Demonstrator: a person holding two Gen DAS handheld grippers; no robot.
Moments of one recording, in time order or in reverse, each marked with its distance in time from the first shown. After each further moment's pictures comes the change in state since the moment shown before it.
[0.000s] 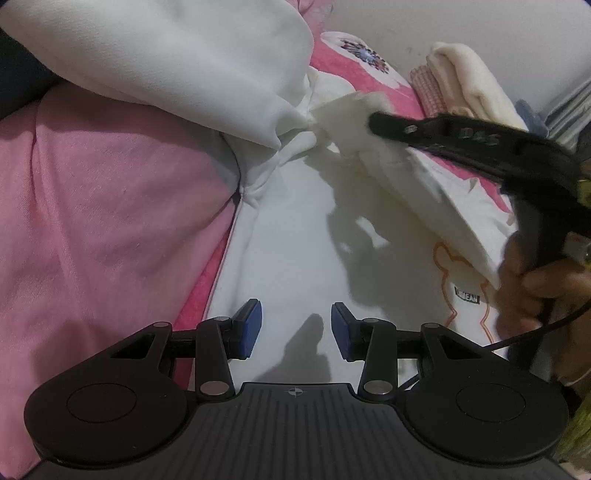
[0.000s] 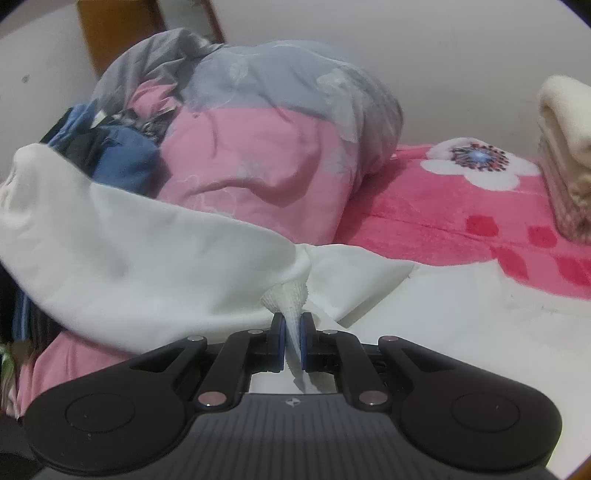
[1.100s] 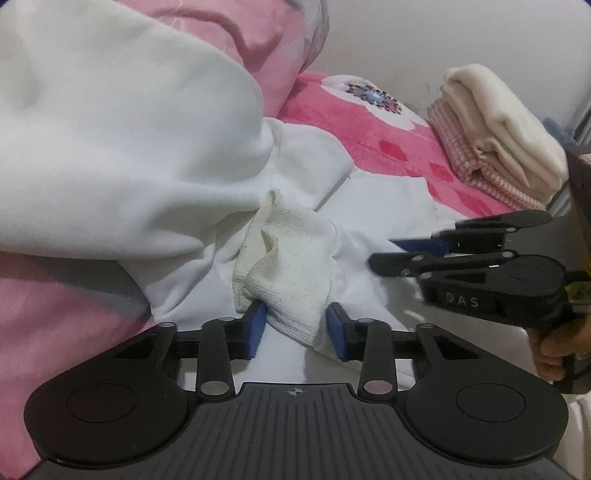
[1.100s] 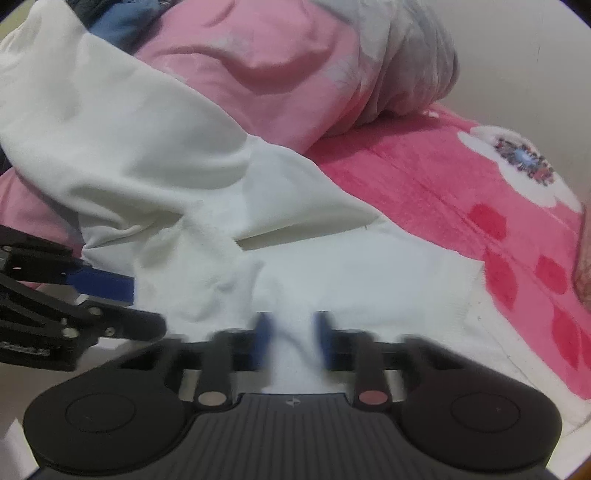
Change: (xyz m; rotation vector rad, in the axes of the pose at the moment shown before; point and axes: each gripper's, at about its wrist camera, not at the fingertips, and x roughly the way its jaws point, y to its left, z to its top) left arm 0.058 -0.050 0.035 0.064 -0.217 0.163; right arm 0.032 -0.076 -0.004 -0.420 0.235 0.023
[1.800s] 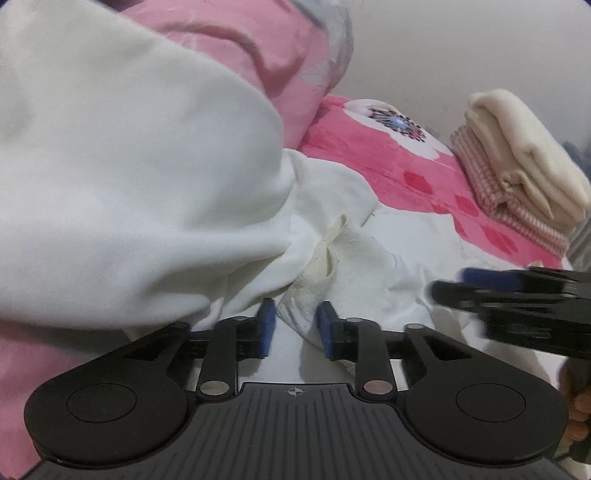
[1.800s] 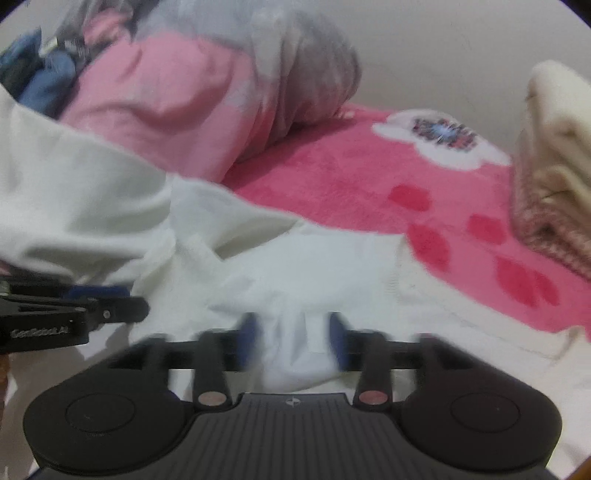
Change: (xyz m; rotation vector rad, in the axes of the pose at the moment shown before) left arm 0.017 0.007 0.019 -0.062 -0.055 0.052; right arm -0.031 -0.029 -0.014 0.255 -0.112 -0.127
